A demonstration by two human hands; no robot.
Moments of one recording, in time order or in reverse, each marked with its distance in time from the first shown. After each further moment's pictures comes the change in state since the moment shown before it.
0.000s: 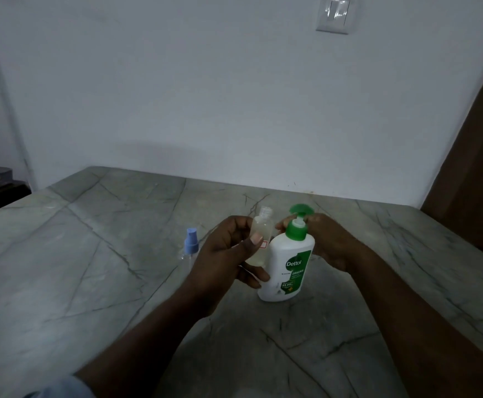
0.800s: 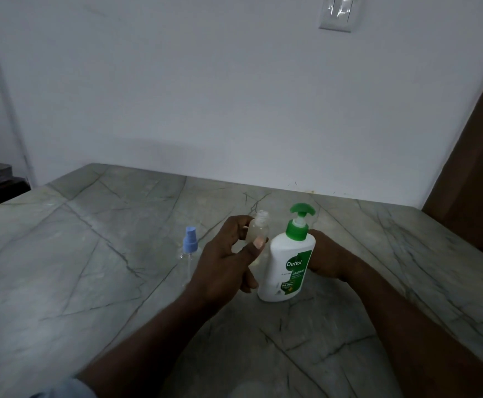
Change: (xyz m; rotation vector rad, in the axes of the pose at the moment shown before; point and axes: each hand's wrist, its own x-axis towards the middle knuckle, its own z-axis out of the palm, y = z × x) left_hand 0.004 -0.018 0.002 0.251 0.110 0.048; right_hand 0.006 0.032 -0.001 -0.721 -0.118 -0.251
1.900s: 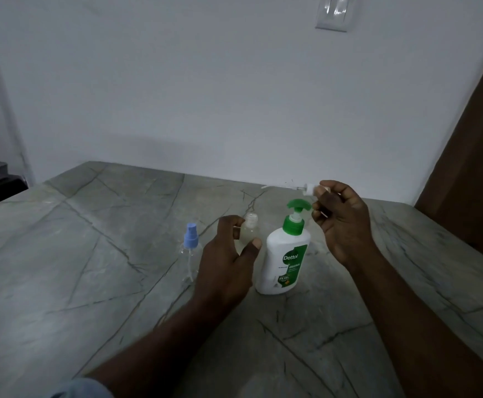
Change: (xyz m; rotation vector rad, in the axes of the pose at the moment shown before) left_hand -0.006 -0.009 0.012 0.300 0.248 0.098; right_hand -0.008 -0.032 -0.027 1.301 0.730 0.023
